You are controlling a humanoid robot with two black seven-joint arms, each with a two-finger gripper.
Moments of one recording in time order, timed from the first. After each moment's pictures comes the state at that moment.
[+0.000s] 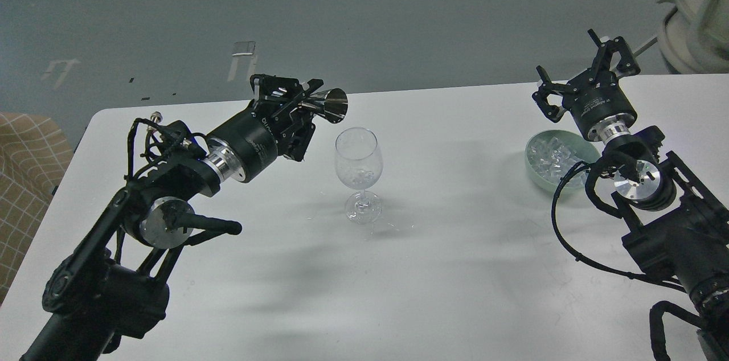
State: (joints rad) left arm -0.31 0.22 -1.21 -1.63 0.63 -0.08 0.36; right arm 0.55 -0.14 1.35 0.71 -0.33 0.36 0.15
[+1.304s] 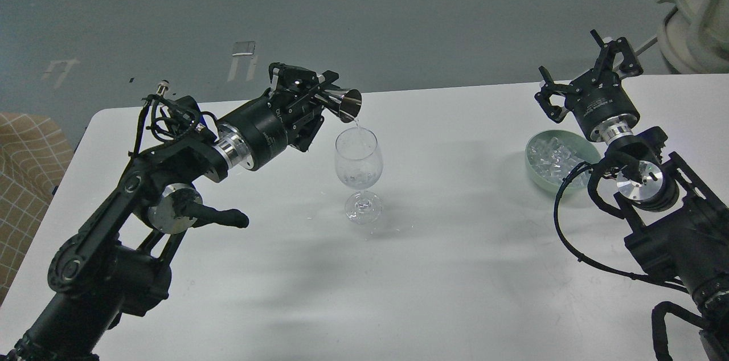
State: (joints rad) left arm -0.41 0.24 -1.16 -1.59 0.75 -0.15 0.38; right arm 0.55 -0.15 1.35 0.71 -0.33 0.36 0.15
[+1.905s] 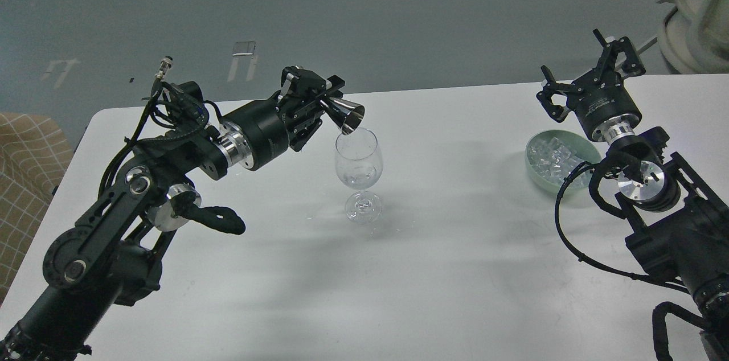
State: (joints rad) left arm -0.44 0.28 -1.13 -1.58 0.92 -0.24 0.38; right arm 0.55 -0.15 1.35 0.71 -0.33 0.36 0.15
